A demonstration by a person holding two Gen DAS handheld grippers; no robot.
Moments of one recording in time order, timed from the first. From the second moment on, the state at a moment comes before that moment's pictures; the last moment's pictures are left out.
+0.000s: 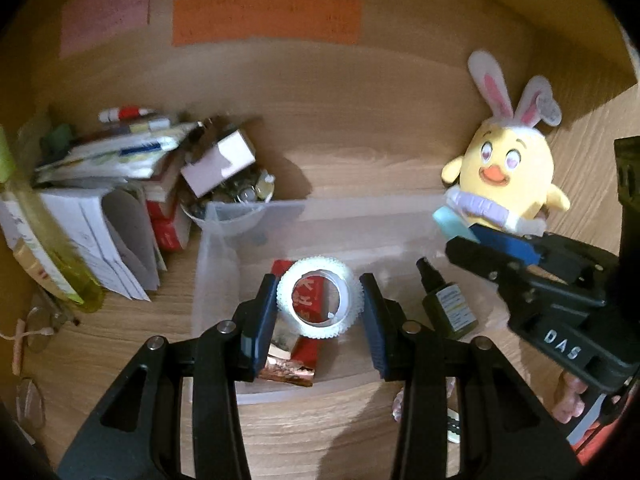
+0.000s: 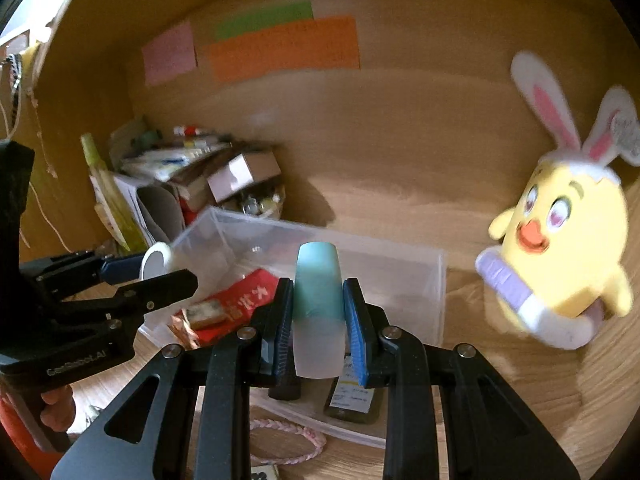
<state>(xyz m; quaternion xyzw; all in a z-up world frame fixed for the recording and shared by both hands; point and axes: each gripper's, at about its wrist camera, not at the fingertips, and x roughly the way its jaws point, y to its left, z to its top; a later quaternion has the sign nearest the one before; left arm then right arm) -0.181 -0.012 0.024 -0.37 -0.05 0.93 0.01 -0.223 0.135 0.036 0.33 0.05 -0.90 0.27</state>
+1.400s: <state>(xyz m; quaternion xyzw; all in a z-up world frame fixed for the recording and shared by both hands) -0.167 -0.005 0.033 -0.37 -0.04 0.93 0.01 -0.206 0.140 0.037 0.34 0.08 -0.90 0.26</state>
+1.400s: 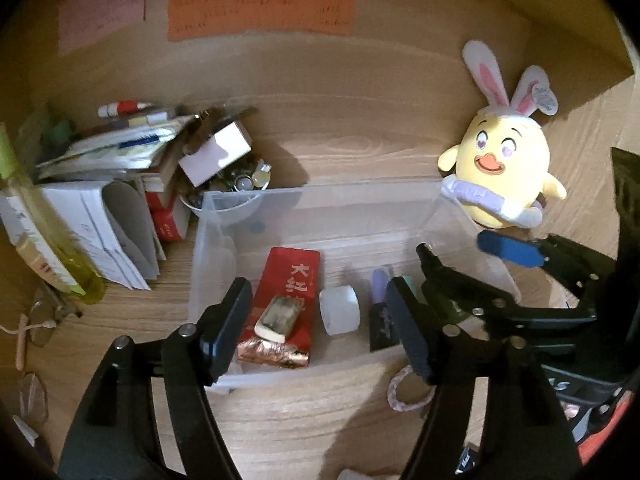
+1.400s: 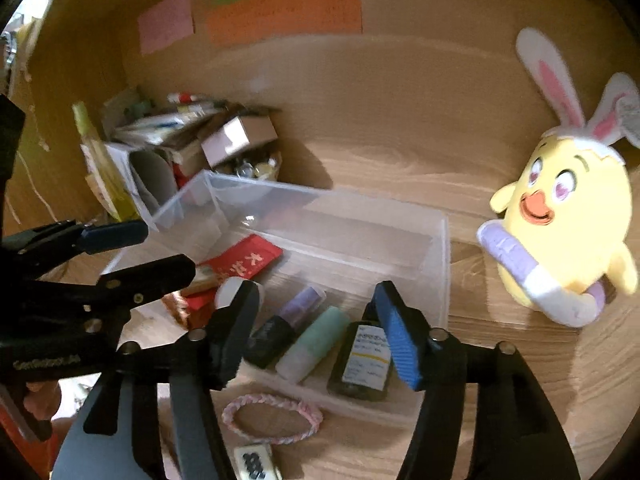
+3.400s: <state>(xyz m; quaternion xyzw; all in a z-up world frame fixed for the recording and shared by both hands) -0.043 -0.053 -0.058 -0.48 -0.02 0.88 0.01 -0.124 0.159 -0.042 0.43 0.09 -0.86 0.27</state>
